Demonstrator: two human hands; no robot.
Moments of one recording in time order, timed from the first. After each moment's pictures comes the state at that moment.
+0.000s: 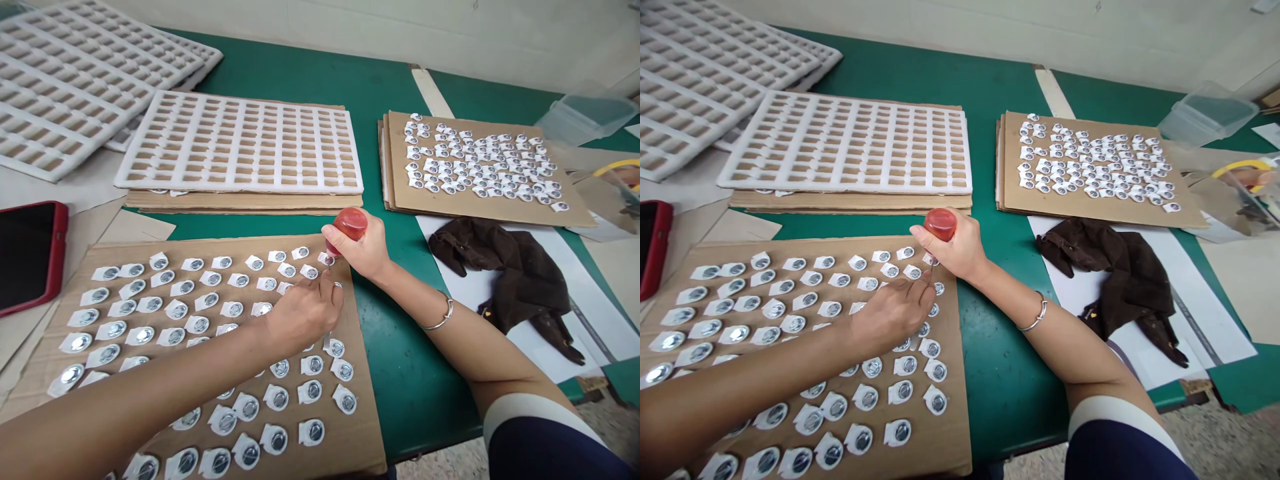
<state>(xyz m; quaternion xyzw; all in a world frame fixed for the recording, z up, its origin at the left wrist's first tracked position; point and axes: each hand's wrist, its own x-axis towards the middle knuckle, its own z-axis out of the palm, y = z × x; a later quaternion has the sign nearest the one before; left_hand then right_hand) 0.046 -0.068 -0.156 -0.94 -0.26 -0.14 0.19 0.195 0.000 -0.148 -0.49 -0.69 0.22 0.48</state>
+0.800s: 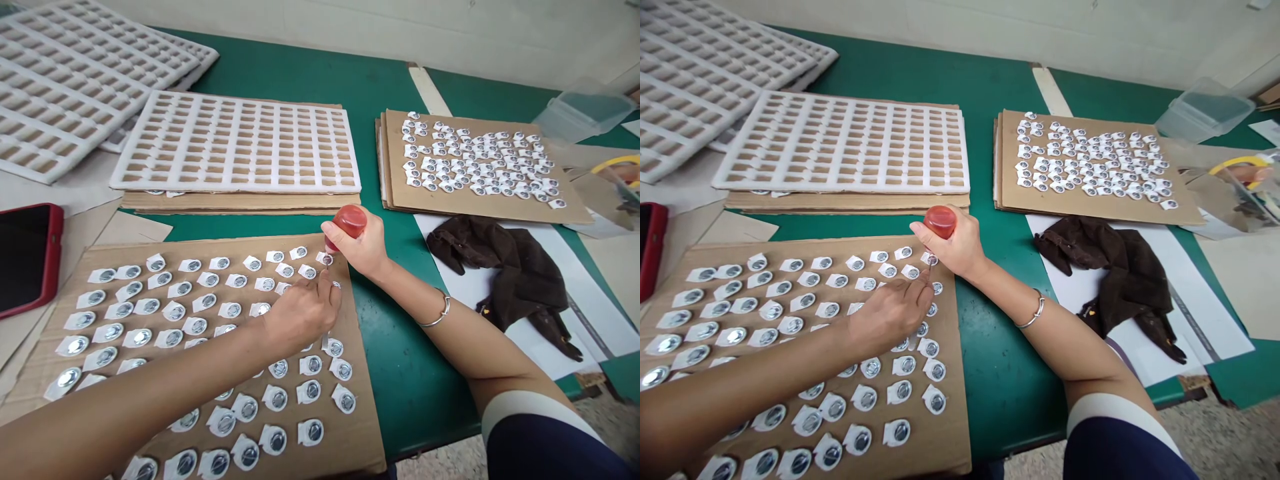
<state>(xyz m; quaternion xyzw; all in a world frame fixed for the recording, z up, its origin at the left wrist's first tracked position) 0.044 -0.067 -0.156 -0.95 -0.25 -0.12 0.16 0.197 0.001 -0.149 -0.51 -0.68 0.23 0.47</state>
